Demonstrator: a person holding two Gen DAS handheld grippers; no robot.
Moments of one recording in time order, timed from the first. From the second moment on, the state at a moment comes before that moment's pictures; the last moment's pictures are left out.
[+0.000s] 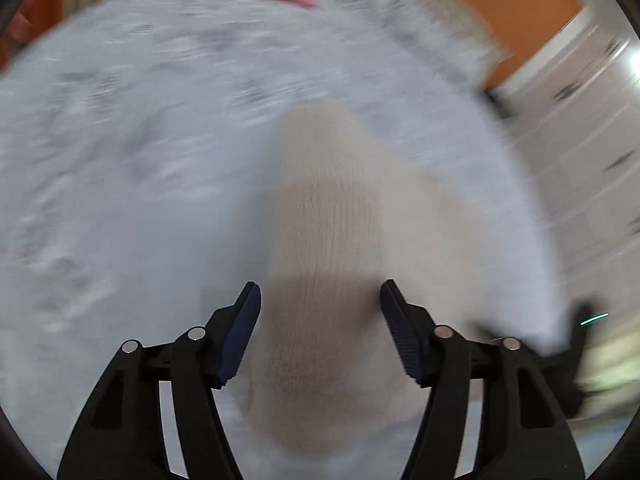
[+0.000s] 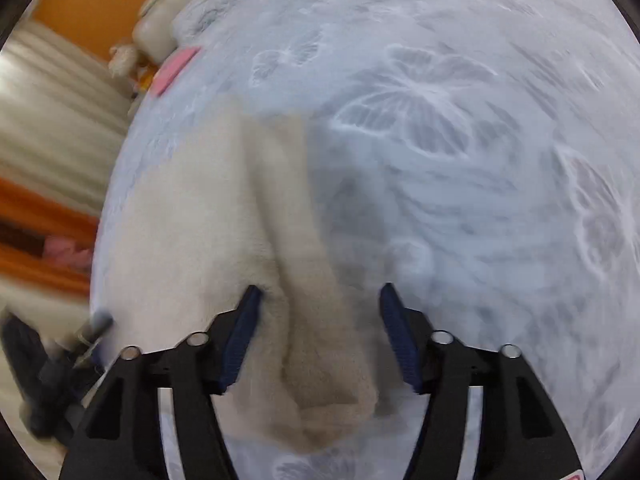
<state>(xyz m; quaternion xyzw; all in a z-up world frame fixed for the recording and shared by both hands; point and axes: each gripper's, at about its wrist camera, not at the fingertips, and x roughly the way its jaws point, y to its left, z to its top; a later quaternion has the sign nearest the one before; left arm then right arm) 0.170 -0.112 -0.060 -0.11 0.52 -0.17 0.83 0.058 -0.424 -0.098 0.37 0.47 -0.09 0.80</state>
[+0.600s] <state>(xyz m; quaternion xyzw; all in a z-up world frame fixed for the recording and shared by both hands) 0.174 -0.105 -0.080 -0.11 0.48 -0.18 0.85 0.130 -0.348 -0.086 0.23 0.43 -0.08 0.87</state>
